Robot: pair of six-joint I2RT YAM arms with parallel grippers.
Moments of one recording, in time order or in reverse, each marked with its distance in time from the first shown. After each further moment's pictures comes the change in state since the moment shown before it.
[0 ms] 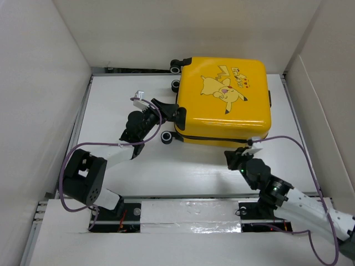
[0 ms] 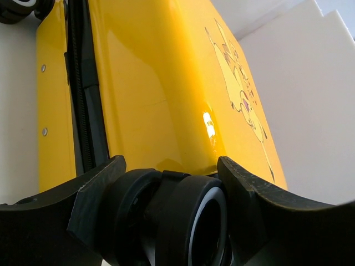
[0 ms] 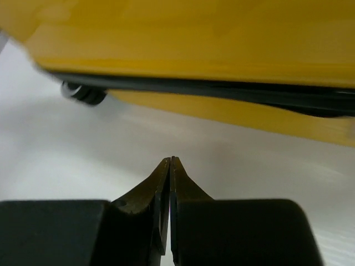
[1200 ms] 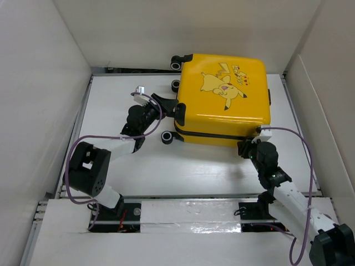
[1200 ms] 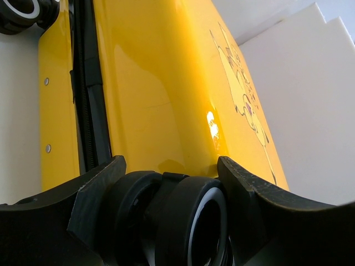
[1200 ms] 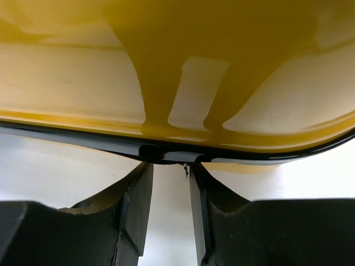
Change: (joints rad) left arm 0.037 0.091 0.084 -0.001 0.047 -0.008; right arm -0.612 0.126 -0.003 0.077 -0.372 -0.227
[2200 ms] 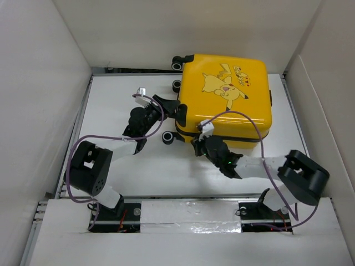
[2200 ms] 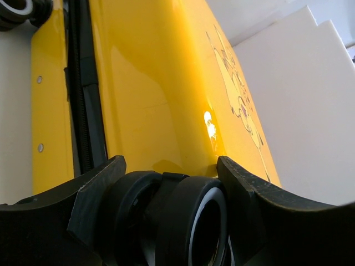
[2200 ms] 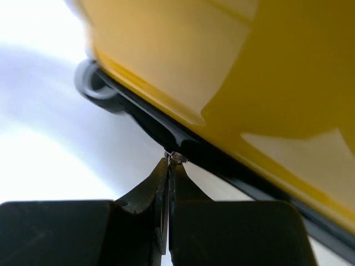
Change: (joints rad) left arm -0.035 0.015 -0.016 0.052 -0.021 -0.035; right arm 0.585 0.739 0.285 0.442 0.152 -0.034
